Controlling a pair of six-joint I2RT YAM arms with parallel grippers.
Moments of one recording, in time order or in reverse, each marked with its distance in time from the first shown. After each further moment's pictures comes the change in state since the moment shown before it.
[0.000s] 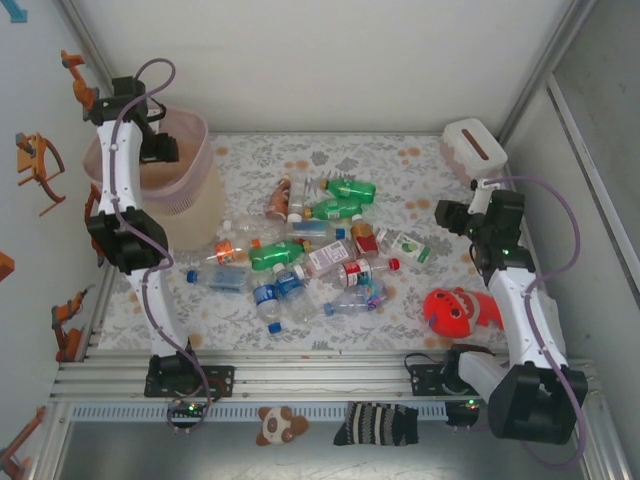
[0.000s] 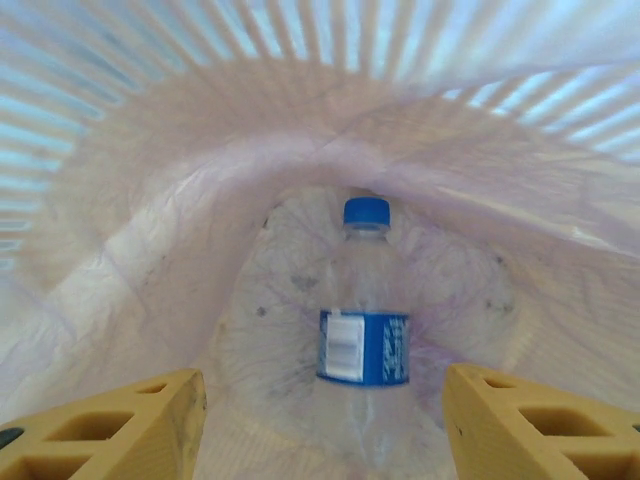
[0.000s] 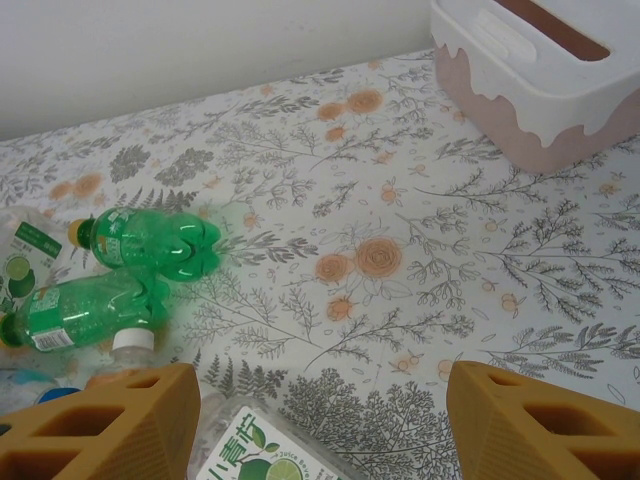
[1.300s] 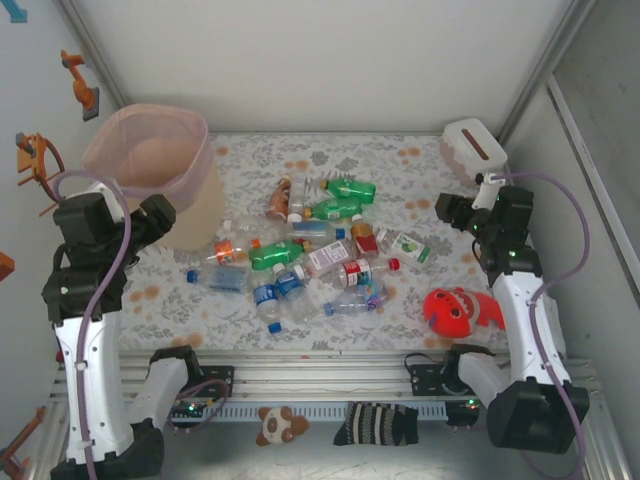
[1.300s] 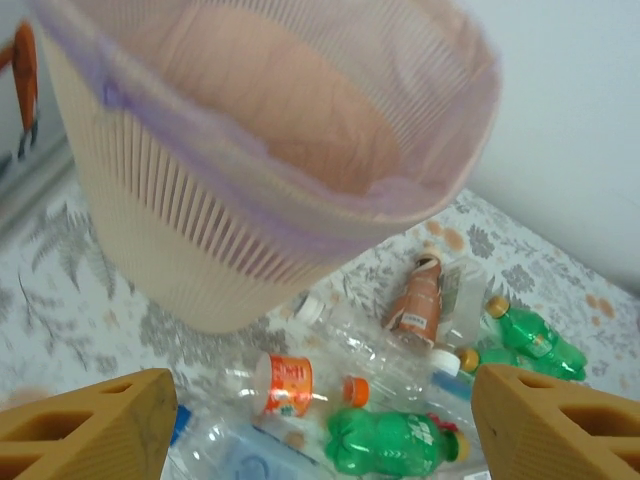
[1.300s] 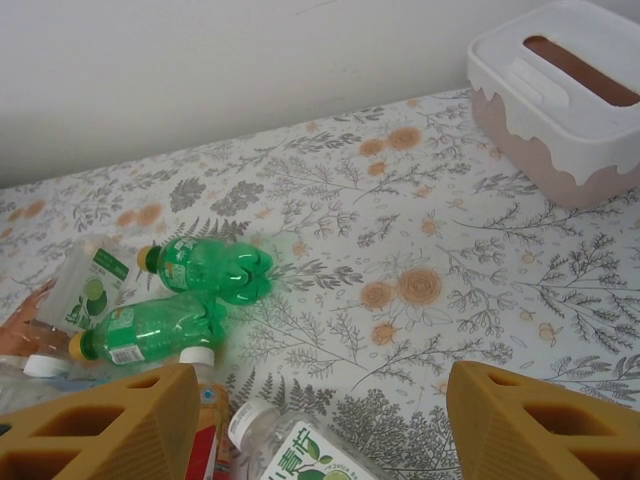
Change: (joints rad) left arm -0.016 -1.394 -1.232 0.413 0.166 -0.512; right arm 0.000 -0.050 0.063 -0.049 -0.065 0.050
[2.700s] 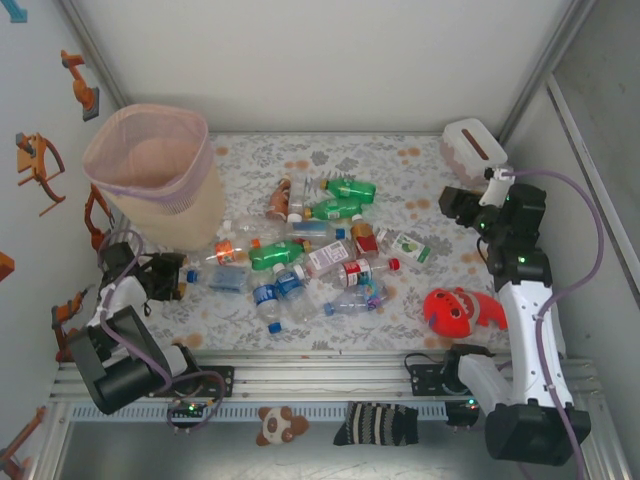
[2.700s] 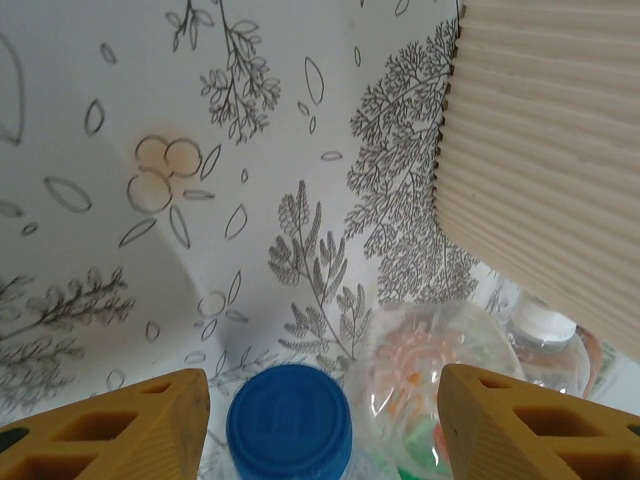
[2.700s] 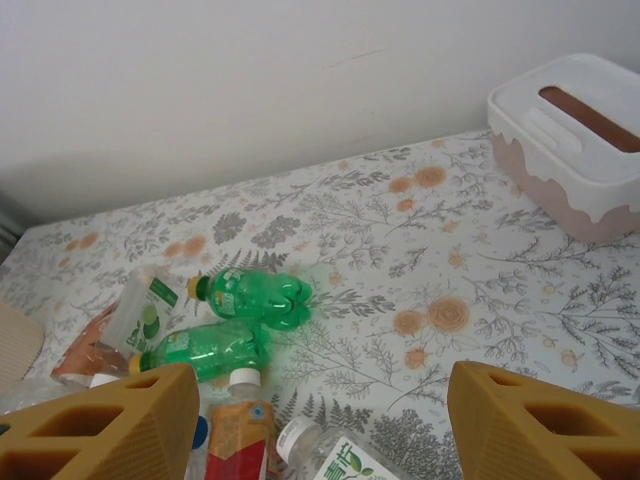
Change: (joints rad) left arm 0.375 0.416 -0.752 0.627 0.459 -0.455; right arm 0.000 -0.072 0.081 -0.079 -0.026 0.039
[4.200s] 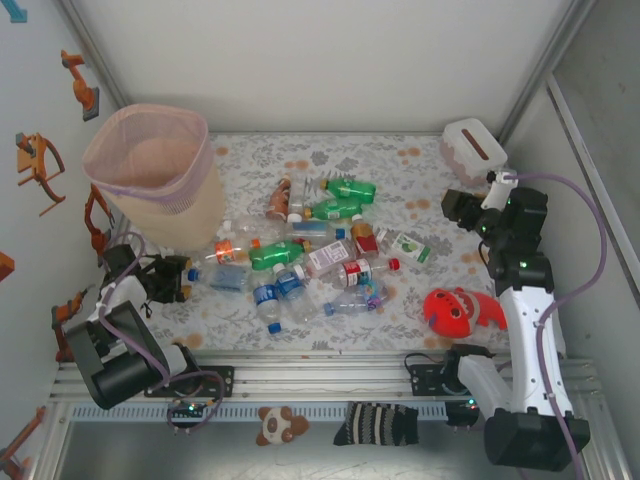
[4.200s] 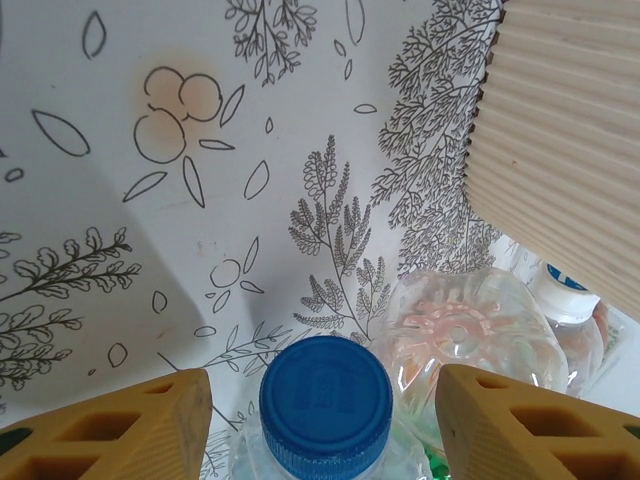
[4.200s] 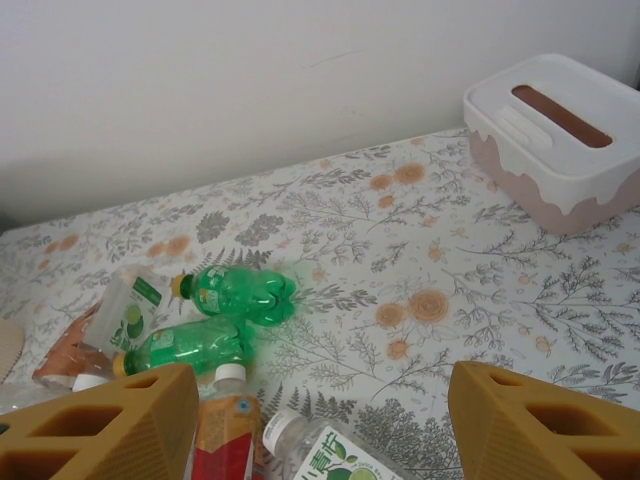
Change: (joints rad) left arm 0.002 0.017 -0.010 -0.029 0.047 -0.003; right arm 0.000 -0.031 0.000 -0.035 0.037 -0.006
